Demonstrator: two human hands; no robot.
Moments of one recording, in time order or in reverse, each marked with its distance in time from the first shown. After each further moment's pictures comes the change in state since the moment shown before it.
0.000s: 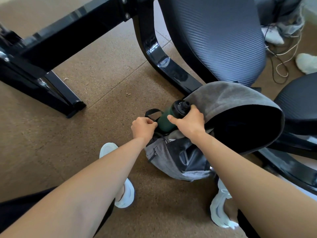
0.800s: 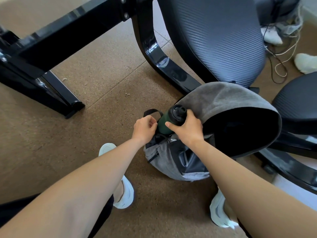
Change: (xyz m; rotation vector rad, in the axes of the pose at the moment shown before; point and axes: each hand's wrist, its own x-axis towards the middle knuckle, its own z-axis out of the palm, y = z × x) left_hand 0.013 -0.016 0.001 0.129 -0.197 0.314; right_hand -0.013 0.019 0.008 -0.048 -0.026 -0.077
